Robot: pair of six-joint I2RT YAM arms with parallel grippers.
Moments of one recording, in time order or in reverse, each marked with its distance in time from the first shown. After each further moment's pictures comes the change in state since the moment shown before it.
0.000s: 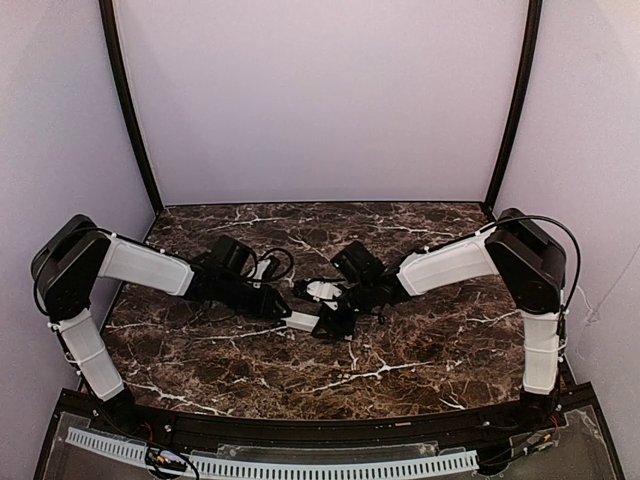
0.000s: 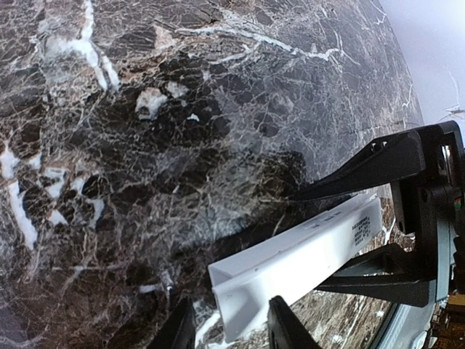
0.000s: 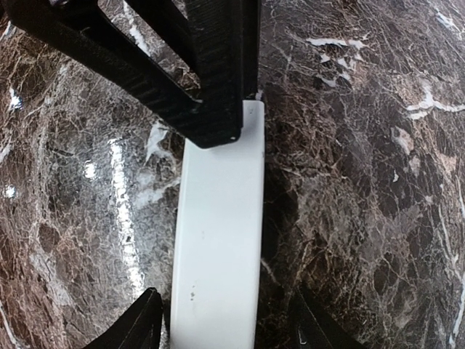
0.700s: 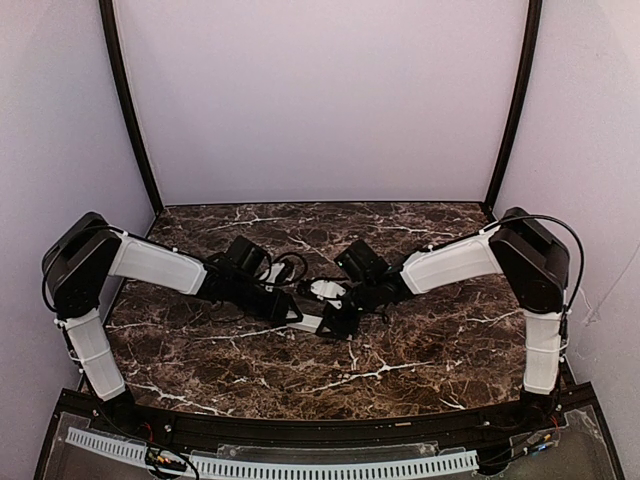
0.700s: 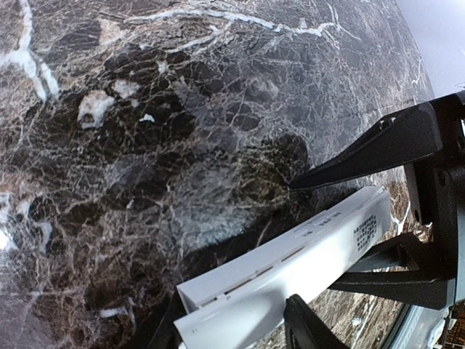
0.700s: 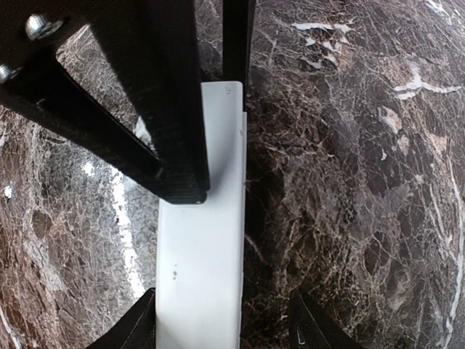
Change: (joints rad) left arm -0.060 0.058 0.084 -0.069 -0.045 0.053; right arm -0.012 -0.018 -0.014 -0.019 0.001 0.000
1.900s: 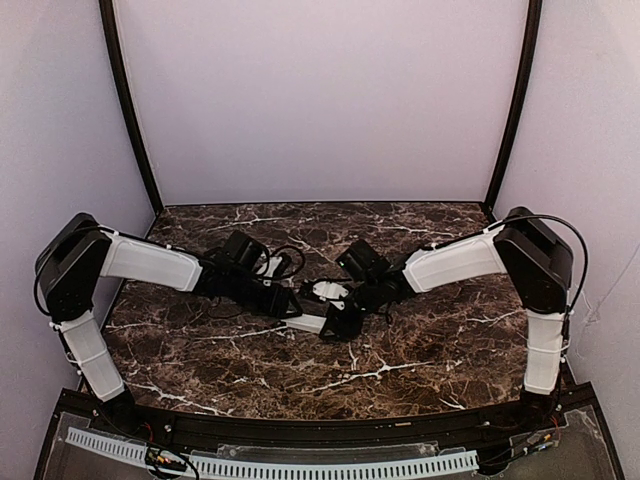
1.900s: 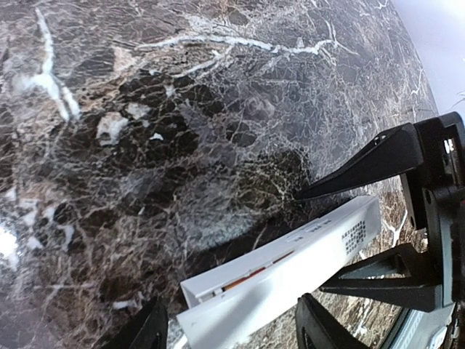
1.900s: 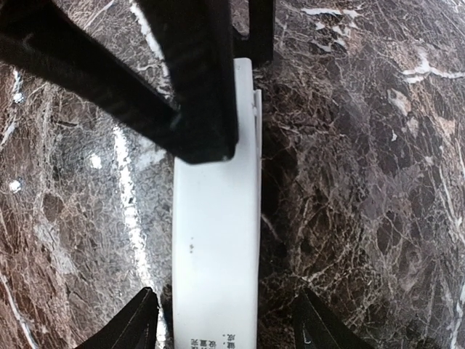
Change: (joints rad) left arm 0.002 -0.035 0.016 -0.032 -0.039 -0.003; right arm -0.002 -0.020 -0.004 -0.053 -0.013 -0.001
